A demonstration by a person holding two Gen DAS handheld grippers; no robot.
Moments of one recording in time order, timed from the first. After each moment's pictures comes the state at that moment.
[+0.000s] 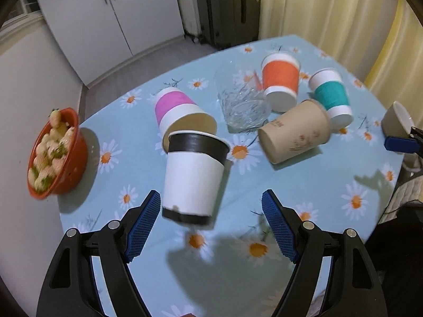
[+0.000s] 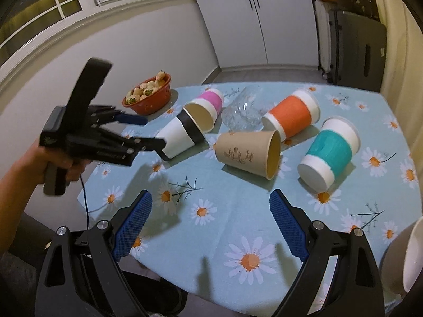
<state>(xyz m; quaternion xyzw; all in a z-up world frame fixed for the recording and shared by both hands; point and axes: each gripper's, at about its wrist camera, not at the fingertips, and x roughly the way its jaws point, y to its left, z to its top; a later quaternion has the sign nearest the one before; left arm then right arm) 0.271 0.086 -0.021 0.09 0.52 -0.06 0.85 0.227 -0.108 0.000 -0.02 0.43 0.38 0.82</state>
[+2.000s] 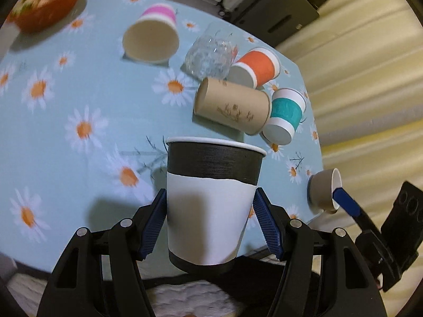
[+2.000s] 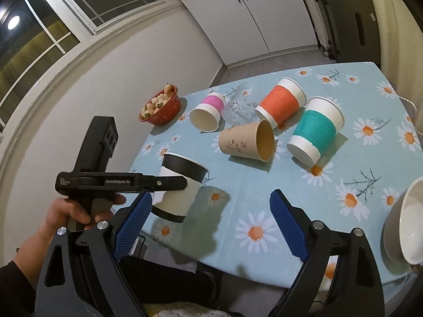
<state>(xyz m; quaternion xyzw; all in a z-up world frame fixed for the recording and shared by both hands) 0.213 0.055 -0.045 -0.29 0.56 -0.05 0.77 0.221 -0.171 0.031 0.08 0.47 0.40 0.78</state>
